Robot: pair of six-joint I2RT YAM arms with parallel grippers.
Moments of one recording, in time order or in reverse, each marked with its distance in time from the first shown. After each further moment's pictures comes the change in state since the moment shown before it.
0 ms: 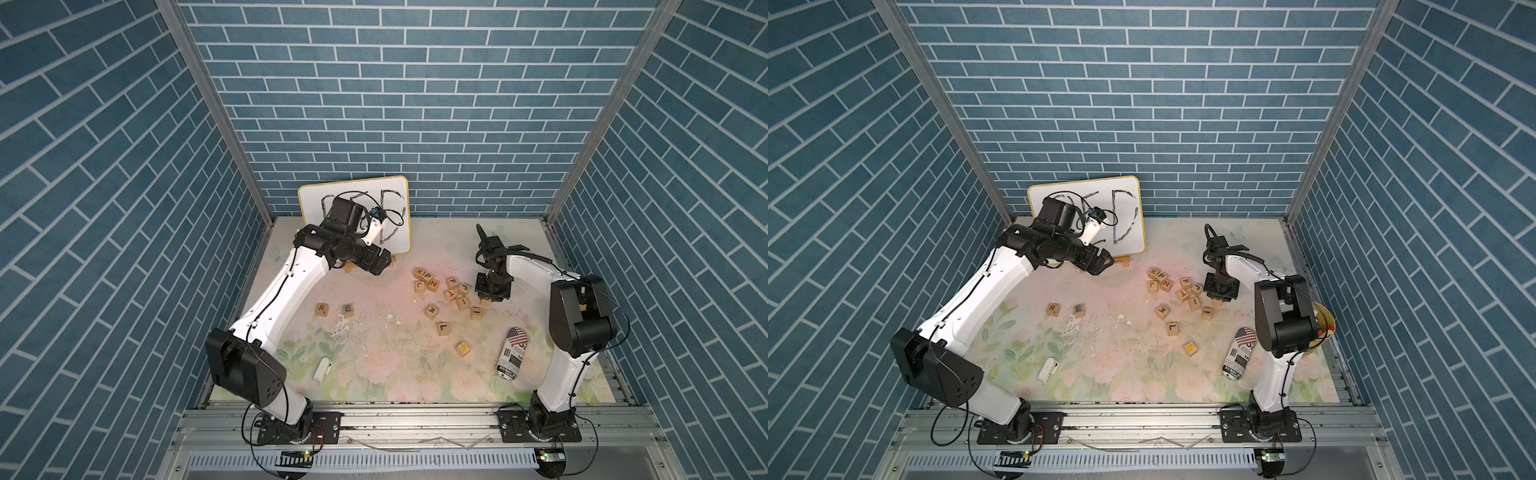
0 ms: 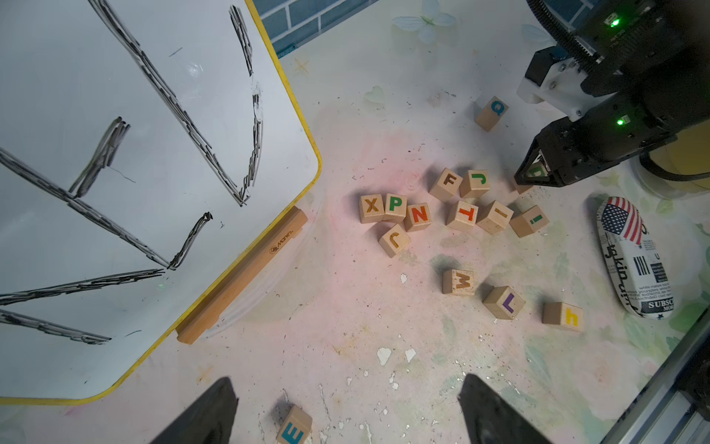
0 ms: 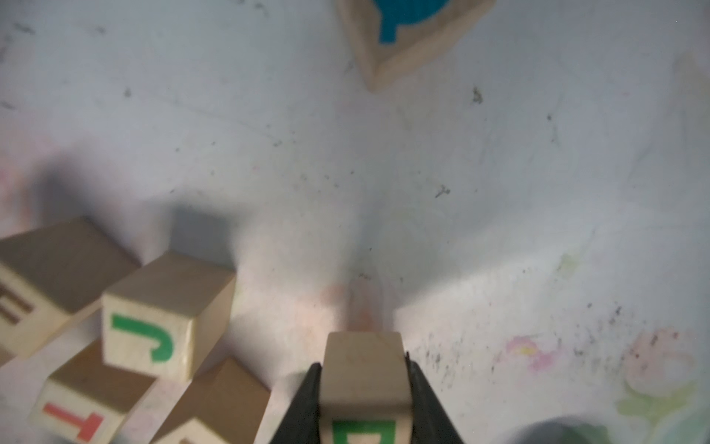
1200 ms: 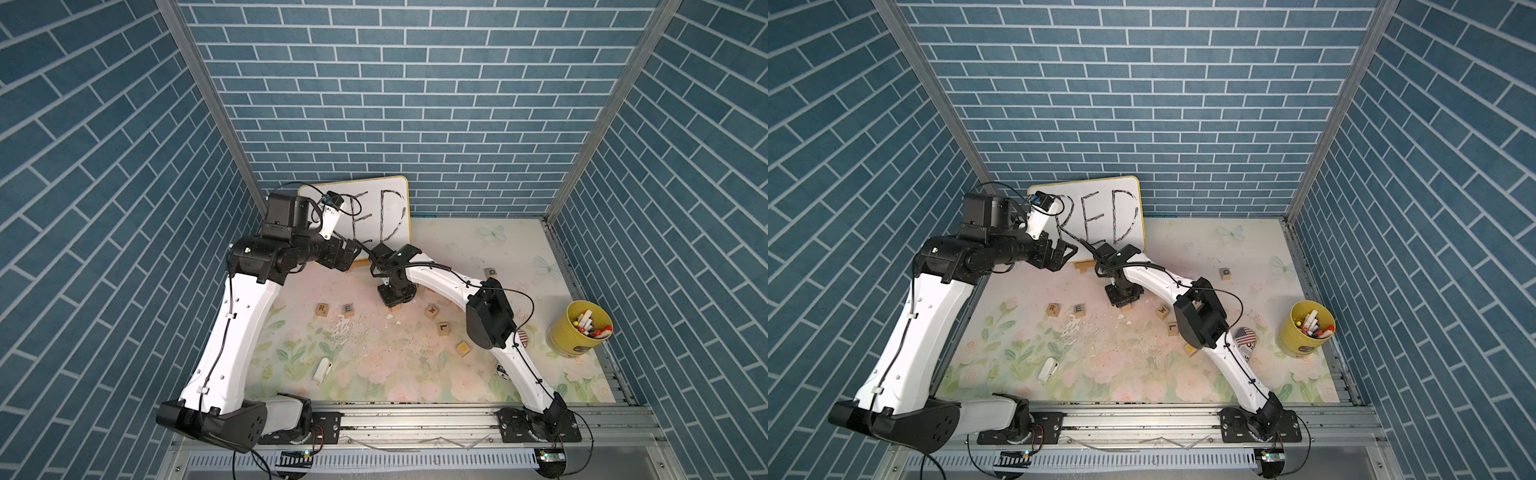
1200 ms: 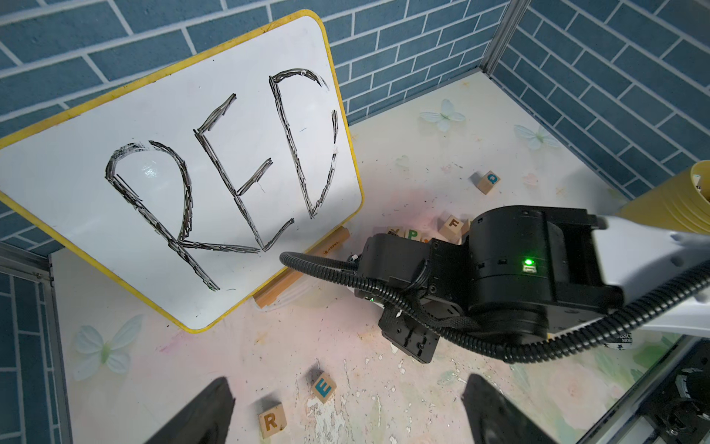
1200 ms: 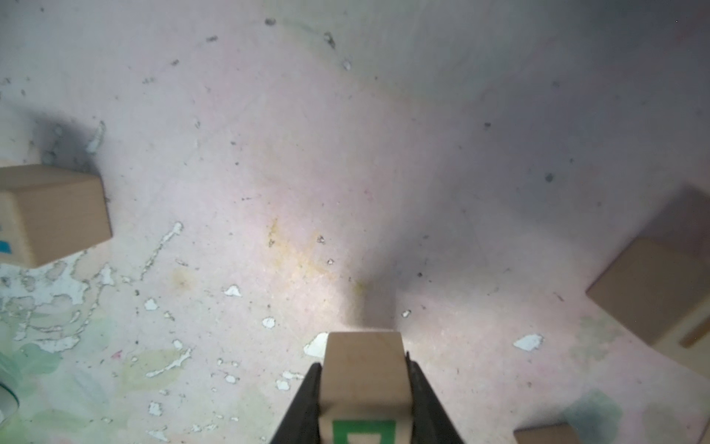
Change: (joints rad) left arm 0.164 -0.238 0.076 -0.138 0.064 -0.014; right arm 0.592 0.572 0.888 -0.296 -0.091 -0.158
